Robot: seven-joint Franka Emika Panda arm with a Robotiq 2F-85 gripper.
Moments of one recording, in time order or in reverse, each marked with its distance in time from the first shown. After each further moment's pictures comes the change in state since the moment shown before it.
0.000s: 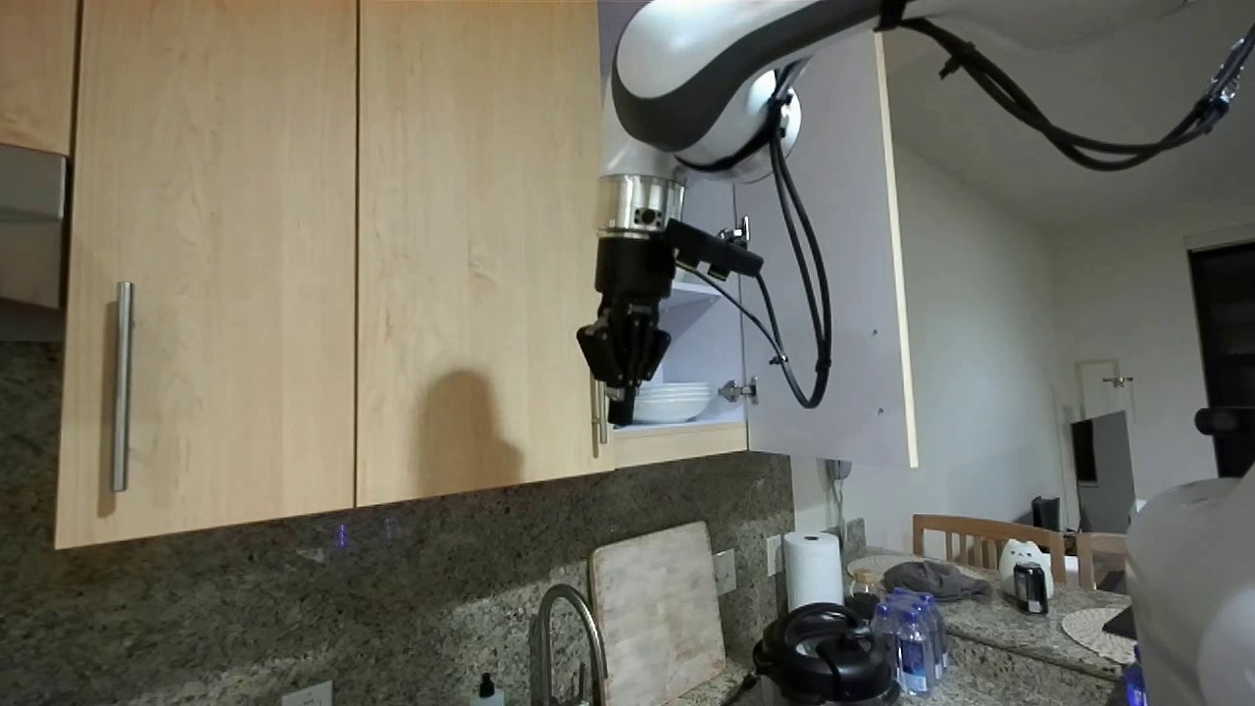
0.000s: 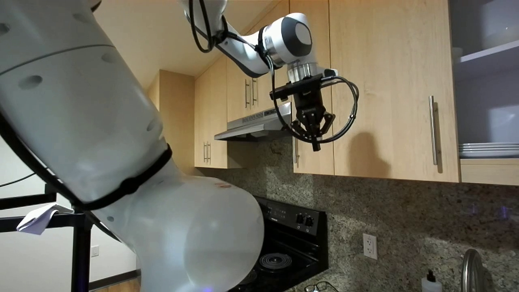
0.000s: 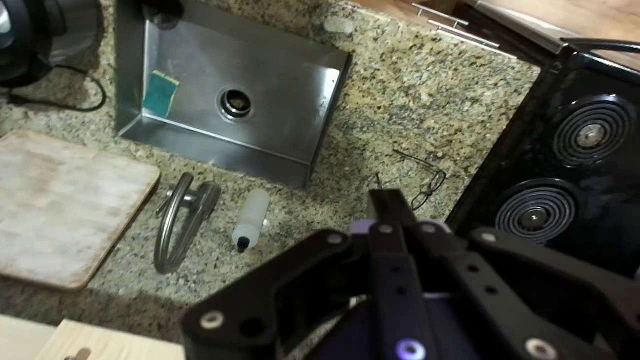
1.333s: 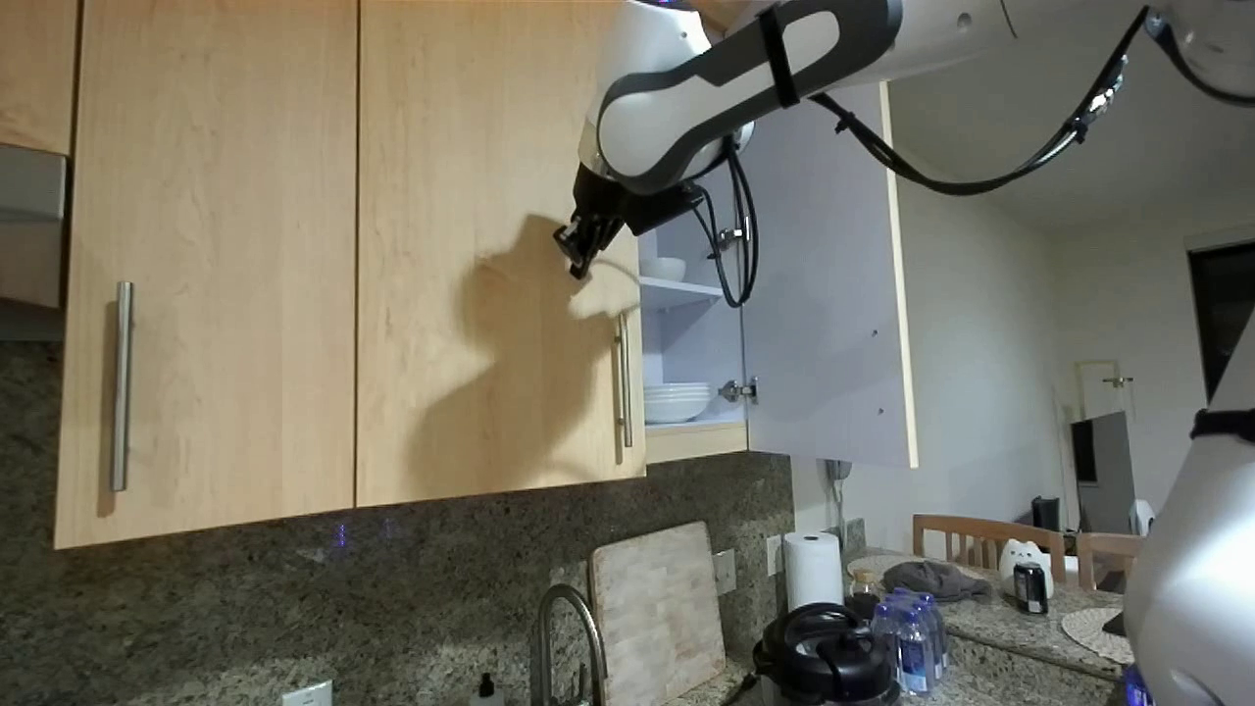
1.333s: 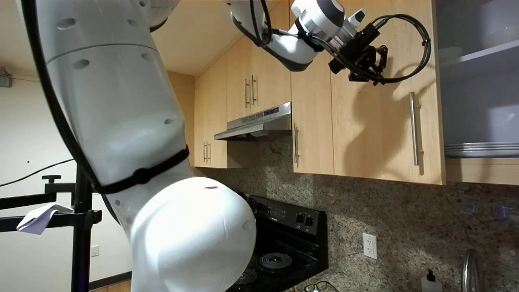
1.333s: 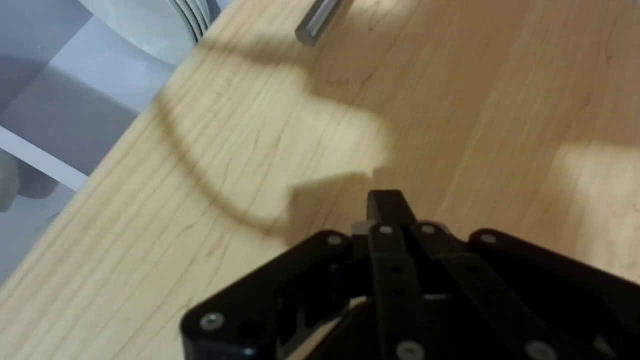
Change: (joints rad) arm -0.159 0.237 -0.019 0.322 -0.445 0.592 0.000
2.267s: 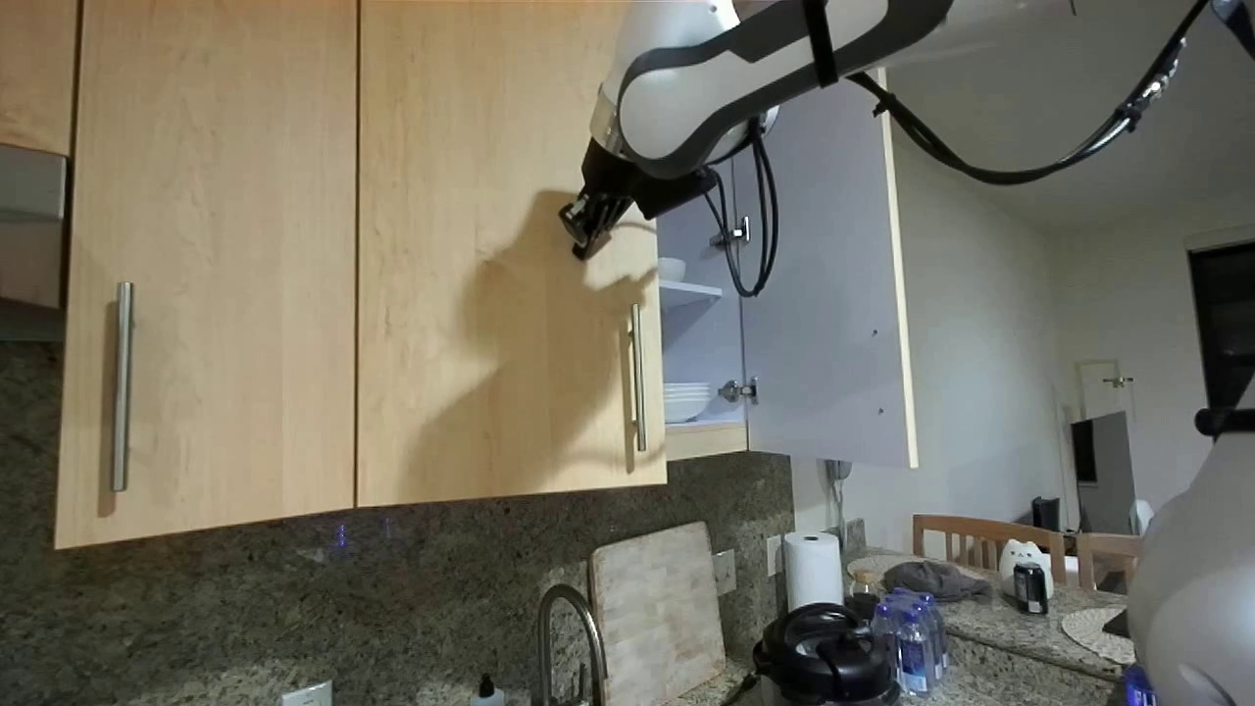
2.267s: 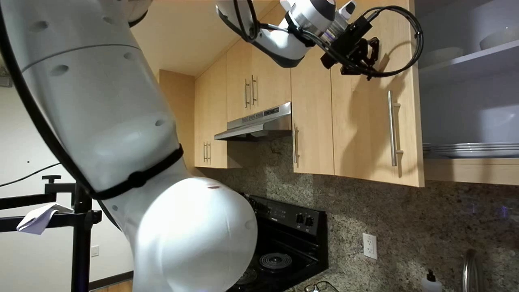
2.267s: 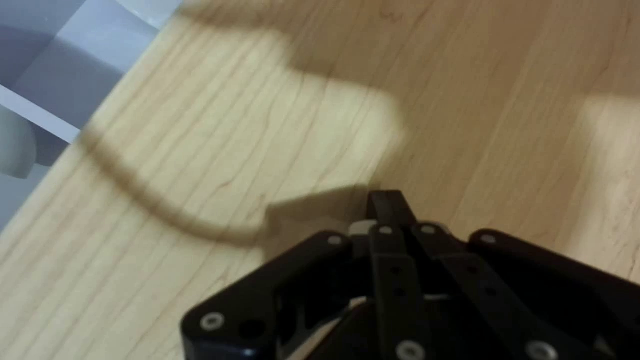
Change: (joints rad) arm 0.023 -0.086 -0.012 -0.065 -0.004 0.053 0.000
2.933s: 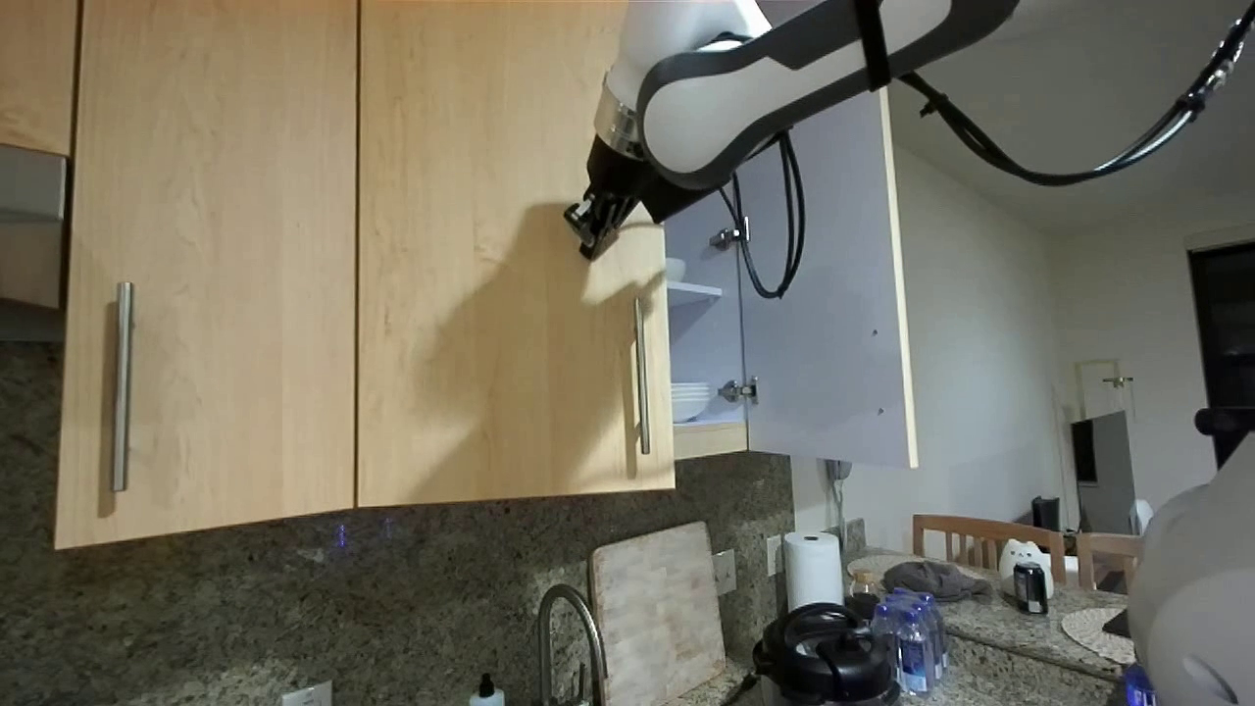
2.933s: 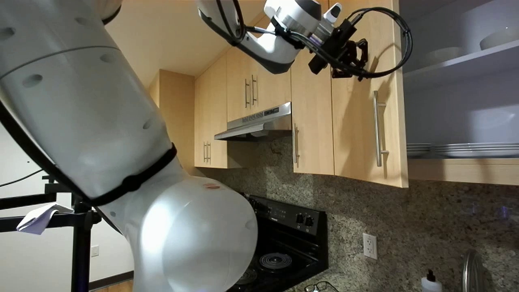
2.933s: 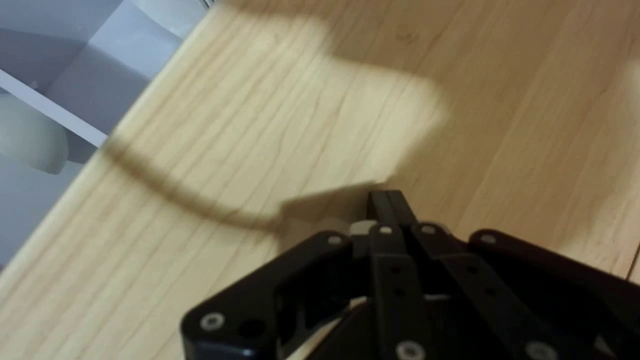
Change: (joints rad) arm 0.004 -0.103 0.029 -0.110 -0.124 0.000 0.125
